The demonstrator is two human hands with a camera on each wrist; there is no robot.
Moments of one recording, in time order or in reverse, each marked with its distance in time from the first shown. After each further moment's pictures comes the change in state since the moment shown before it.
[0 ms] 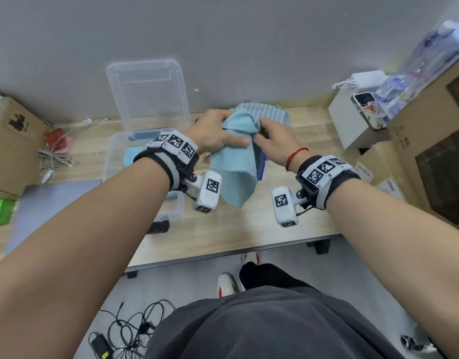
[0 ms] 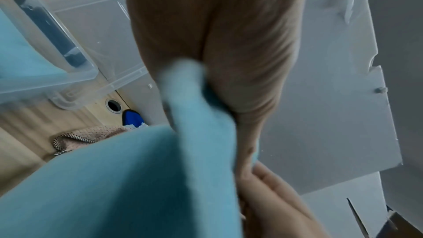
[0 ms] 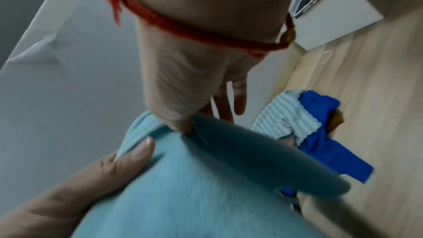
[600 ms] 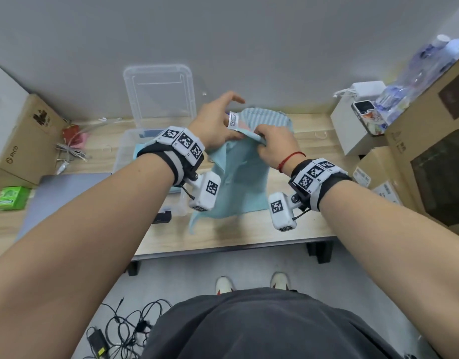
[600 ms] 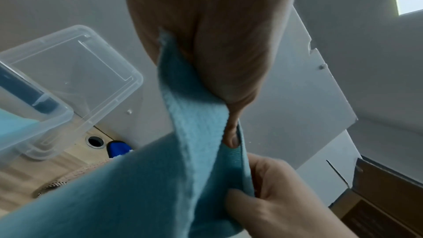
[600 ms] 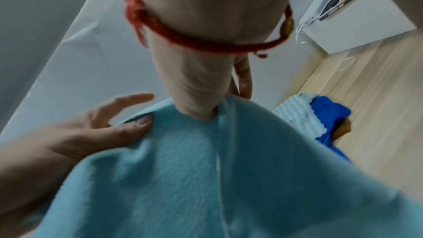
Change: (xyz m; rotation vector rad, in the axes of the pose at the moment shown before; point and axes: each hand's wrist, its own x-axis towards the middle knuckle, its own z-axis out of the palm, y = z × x) left_hand -0.028 0.018 0.006 0.325 0.234 0.164; right_hand -0.029 -0.014 -0.006 -0.364 0.030 -0.075
